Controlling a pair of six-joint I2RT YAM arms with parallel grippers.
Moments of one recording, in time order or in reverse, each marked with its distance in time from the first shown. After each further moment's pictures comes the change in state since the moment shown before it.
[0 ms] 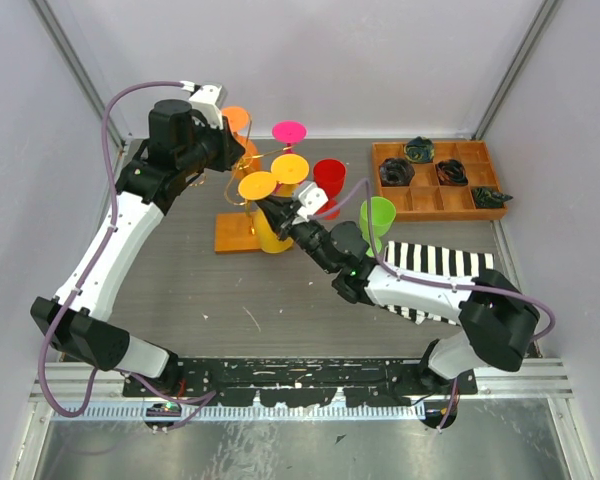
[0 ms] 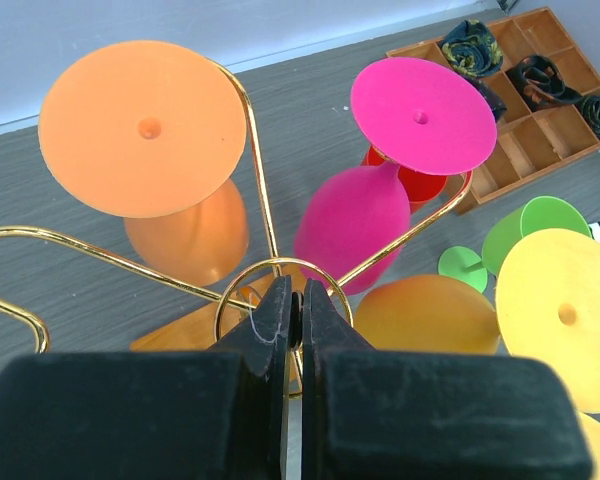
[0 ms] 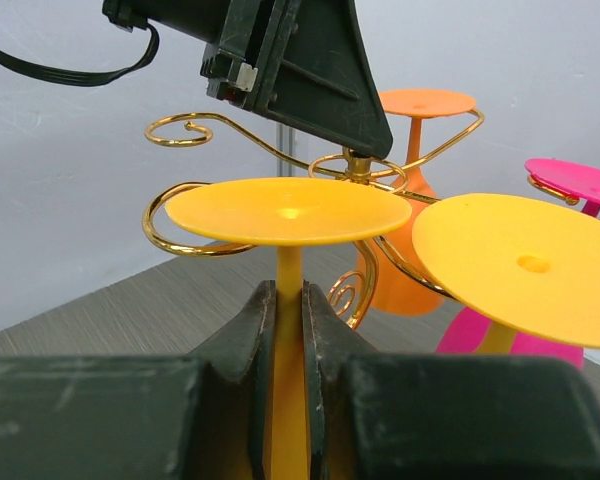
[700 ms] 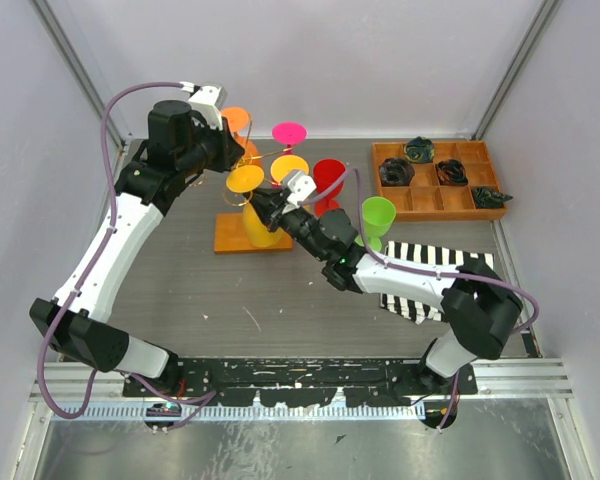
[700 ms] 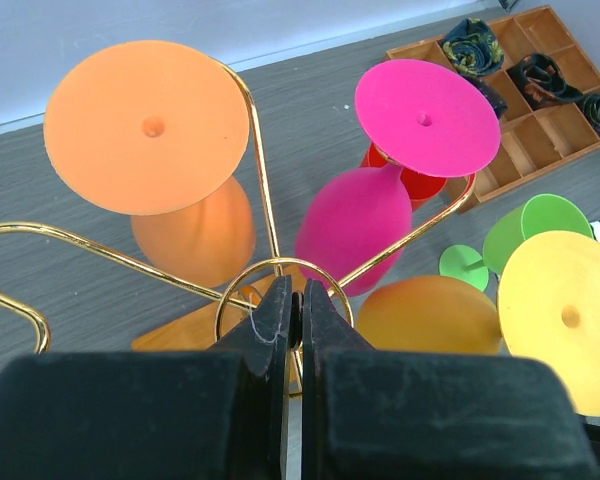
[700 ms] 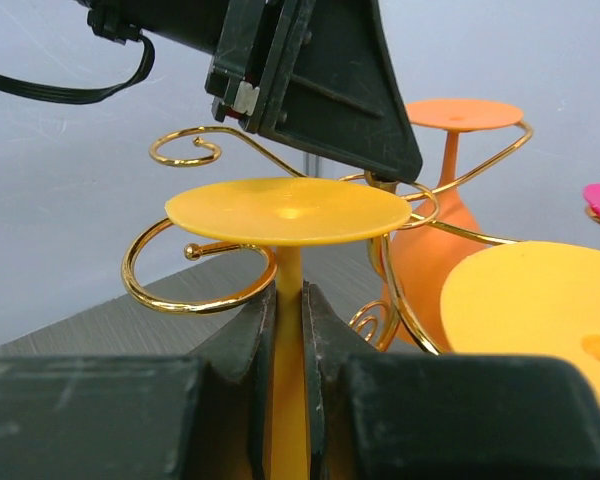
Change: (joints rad) left arm 0.000 -0.008 -0.006 0.000 -0.003 0.003; right arm -0.032 0.104 0.107 -0.008 -0.091 0.052
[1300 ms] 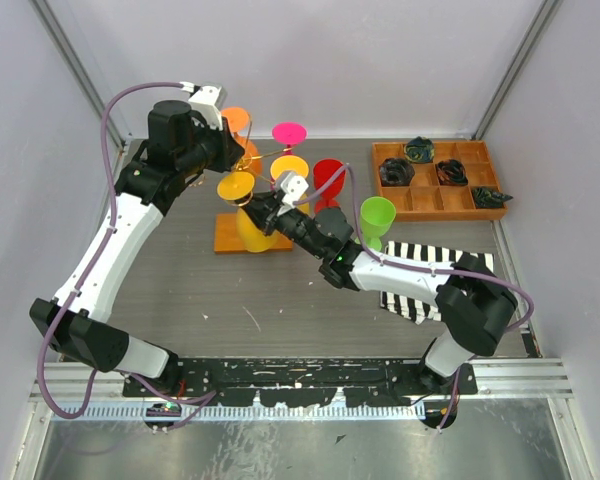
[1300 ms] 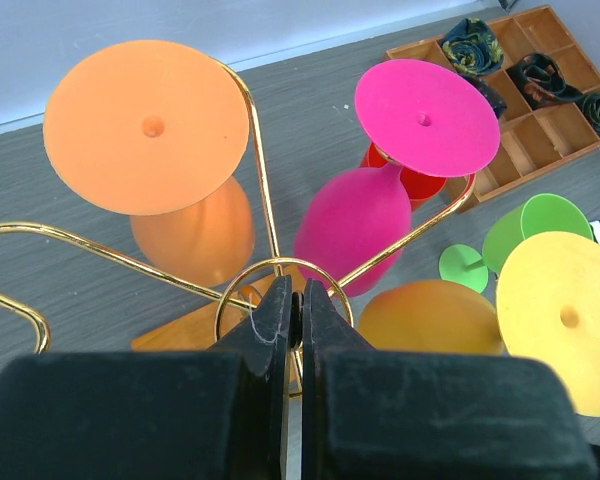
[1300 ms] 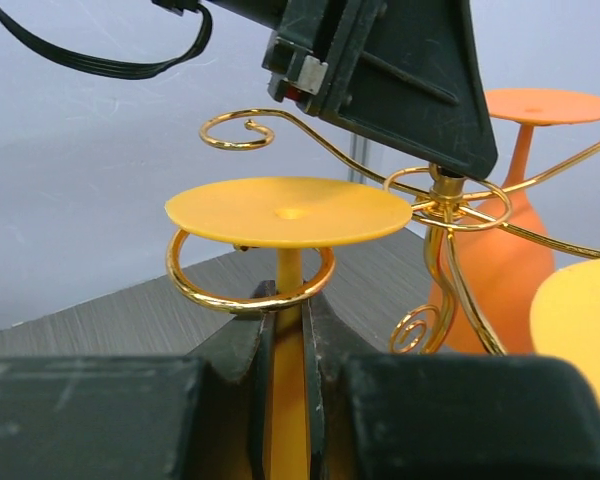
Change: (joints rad) left arm 0.000 0.000 0.000 0.000 0.001 0.000; right arm -0.005 0.038 0.029 -0.024 -0.114 0.034
